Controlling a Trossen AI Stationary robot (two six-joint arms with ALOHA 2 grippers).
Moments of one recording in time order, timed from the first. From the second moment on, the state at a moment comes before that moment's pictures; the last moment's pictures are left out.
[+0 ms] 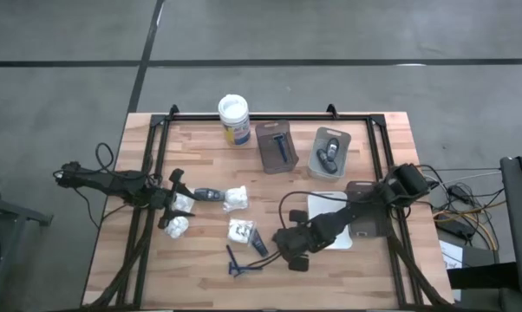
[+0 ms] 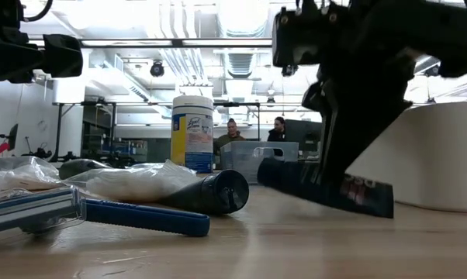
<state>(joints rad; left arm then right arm) -0.25 0.05 0.08 -0.17 0.03 0.39 0.45 1.93 1.29 -0.60 0.18 0.51</state>
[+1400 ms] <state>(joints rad) -0.25 0.05 0.08 -0.17 0.03 0.39 0.36 1.81 1.29 -0.59 0.16 0.20</state>
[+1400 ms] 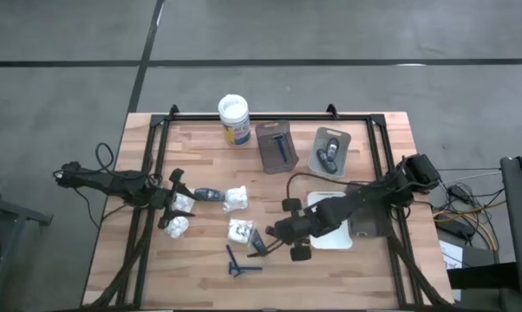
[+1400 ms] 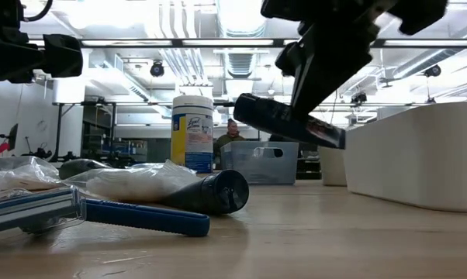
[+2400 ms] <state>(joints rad) -0.25 0.05 0.07 -0.14 0.00 0.44 0.04 1.73 1.24 -0.43 0.00 0.00</state>
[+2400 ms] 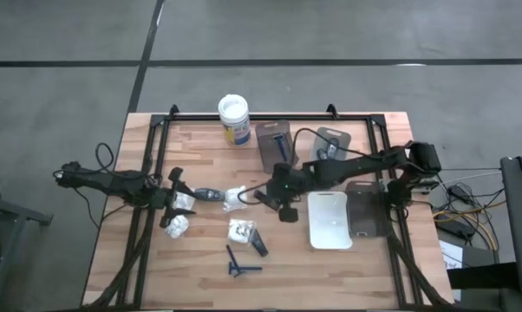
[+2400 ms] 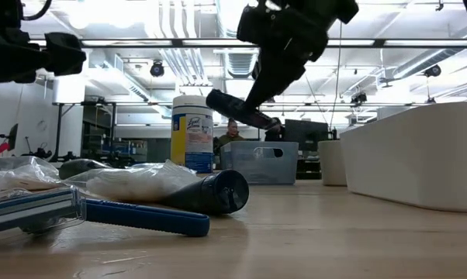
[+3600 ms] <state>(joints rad) -0.25 0.11 0.06 0.30 -0.54 -0.05 -0.19 1.70 1.24 0.14 -0.01 -0.03</state>
